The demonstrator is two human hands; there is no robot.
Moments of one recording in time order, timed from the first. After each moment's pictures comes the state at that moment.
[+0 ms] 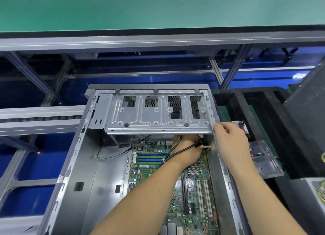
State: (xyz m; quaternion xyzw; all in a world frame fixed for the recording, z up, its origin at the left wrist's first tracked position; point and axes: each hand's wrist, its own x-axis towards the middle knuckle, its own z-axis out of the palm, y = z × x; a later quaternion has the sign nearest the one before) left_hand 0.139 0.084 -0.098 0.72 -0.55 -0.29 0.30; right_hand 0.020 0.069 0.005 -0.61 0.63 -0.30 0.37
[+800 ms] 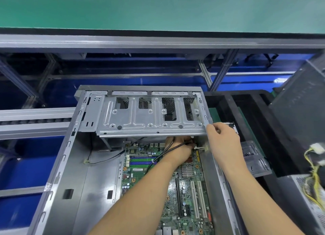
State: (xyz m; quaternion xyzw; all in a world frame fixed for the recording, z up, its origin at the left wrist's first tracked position) left_hand 0.145 0.078 -0.100 0.70 -0.48 -0.39 0.35; right_hand 0.025 0.070 0.009 -0.64 0.65 -0.27 0.32
